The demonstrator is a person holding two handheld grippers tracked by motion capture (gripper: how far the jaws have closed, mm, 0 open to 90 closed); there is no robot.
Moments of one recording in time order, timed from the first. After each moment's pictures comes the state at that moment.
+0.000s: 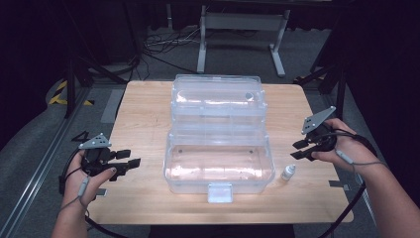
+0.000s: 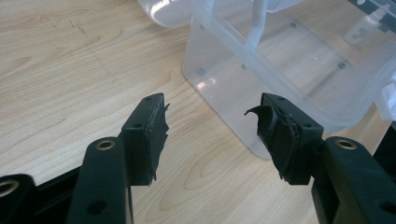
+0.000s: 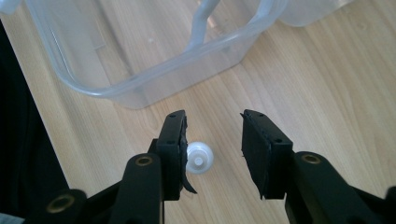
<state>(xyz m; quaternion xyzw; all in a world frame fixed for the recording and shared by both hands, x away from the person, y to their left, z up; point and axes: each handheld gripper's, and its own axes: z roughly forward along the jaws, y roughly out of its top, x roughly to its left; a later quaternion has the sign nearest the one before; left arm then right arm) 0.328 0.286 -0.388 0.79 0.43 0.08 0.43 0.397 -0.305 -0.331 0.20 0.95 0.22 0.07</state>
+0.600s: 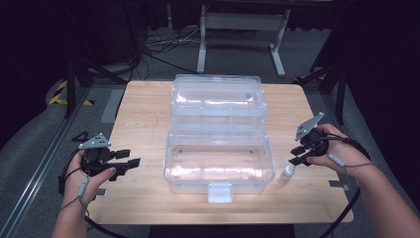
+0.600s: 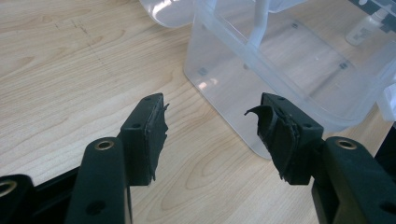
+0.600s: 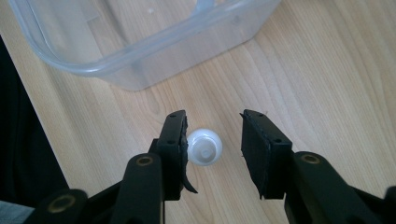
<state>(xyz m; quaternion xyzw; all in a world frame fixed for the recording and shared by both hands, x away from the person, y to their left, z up) 0.328 0.287 -0.388 0.79 0.43 0.08 0.43 0.400 -0.300 -0.354 0.20 0.96 0.17 0.05</state>
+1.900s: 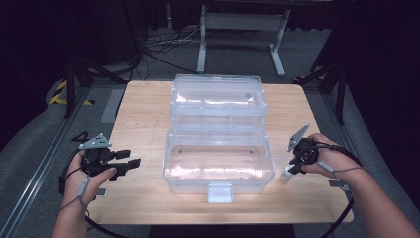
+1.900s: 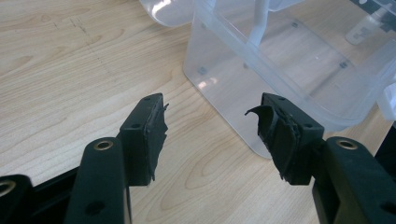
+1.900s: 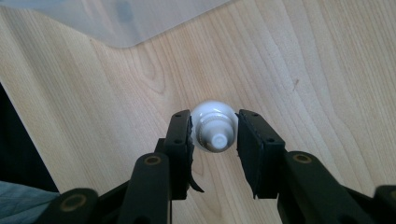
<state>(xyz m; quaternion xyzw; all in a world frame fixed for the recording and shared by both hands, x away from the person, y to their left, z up) 0.328 0.286 -0.388 0.79 0.43 0.08 0.43 0.402 -0.296 -0.396 0.20 0.97 0.10 0.02</state>
